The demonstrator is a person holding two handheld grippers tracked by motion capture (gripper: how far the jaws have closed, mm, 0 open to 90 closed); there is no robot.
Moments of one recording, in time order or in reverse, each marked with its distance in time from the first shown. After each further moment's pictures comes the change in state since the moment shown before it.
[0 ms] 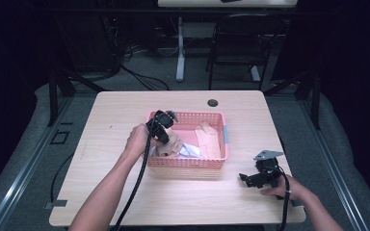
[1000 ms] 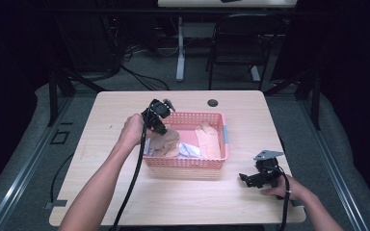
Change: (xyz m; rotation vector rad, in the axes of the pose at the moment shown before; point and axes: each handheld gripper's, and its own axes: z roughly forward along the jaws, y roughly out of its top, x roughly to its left) left arm 0.008 0.010 -0.049 -0.040 -0.014 0.017; right arm 0.000 0.000 0.000 -0.001 0.000 0.001
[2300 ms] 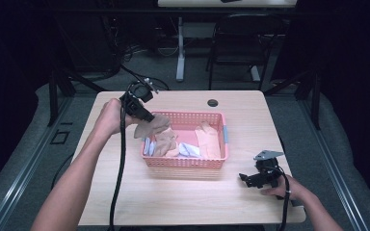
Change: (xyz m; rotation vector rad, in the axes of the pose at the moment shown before) left arm 0.016 -0.019 -0.093 -0.095 0.016 -0.019; right arm 0.000 0.000 0.000 0.001 -0.005 -0.002
